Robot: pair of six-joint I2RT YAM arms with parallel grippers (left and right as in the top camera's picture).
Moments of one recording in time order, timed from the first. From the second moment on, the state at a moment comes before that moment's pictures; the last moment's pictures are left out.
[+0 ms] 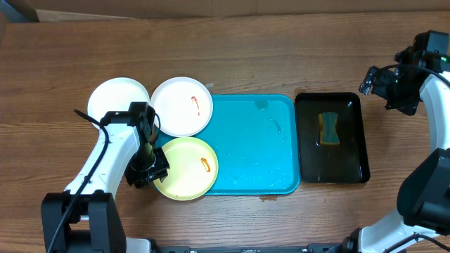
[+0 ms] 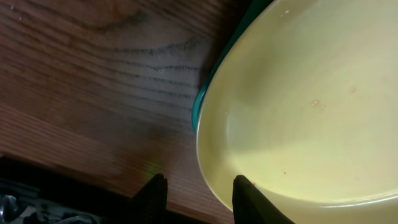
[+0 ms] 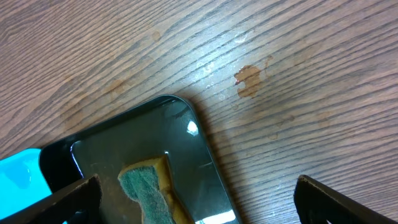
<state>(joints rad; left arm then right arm) -0.02 1.58 0.99 -1.23 0.00 -0.50 -0.29 1.83 1.55 -1.01 -0.15 0.17</state>
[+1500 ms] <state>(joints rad) -0.40 1.58 0.92 -0.70 0.32 -0.60 -0.29 1.83 1.55 -1.01 -0.15 0.17</state>
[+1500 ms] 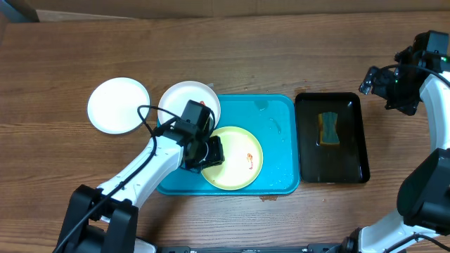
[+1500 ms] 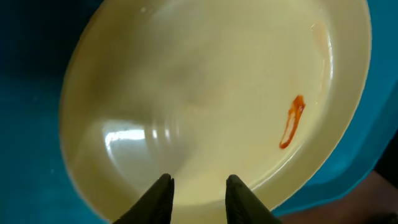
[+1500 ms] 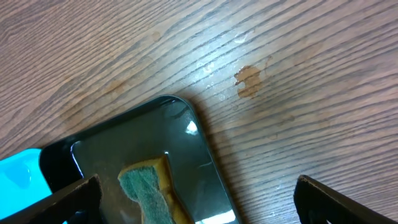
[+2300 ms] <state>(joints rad) -0.41 1.70 1.00 -0.85 0.11 -0.57 -0.29 1.83 1.55 -1.01 -0.15 0.17</state>
